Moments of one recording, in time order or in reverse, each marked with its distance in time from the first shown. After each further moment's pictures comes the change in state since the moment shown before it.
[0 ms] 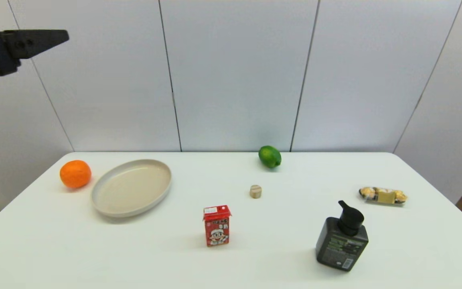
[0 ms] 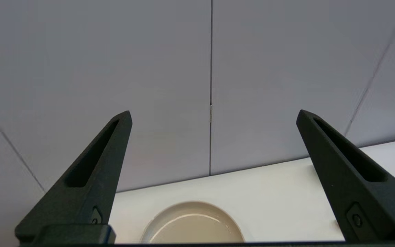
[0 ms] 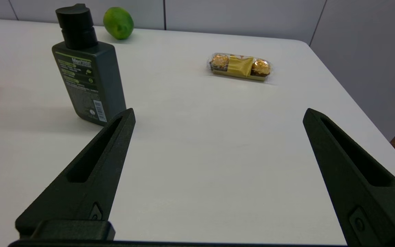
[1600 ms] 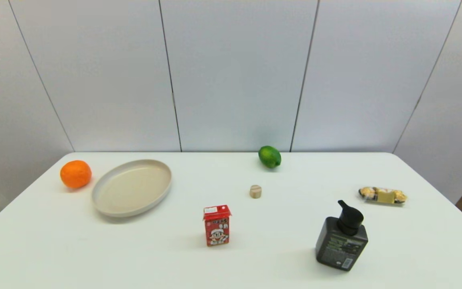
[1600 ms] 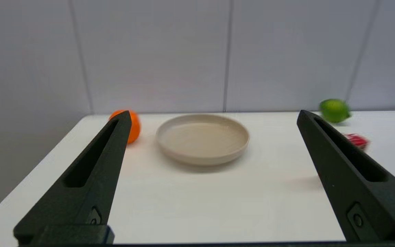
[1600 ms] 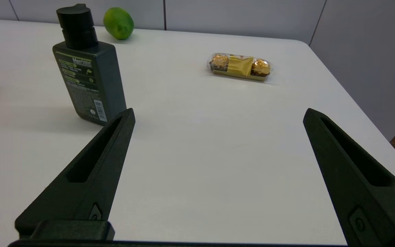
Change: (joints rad) left arm 0.122 -1.166 1.025 -0.006 0.056 -0.047; right arm -0.001 0.000 0.000 0.000 0.000 0.000
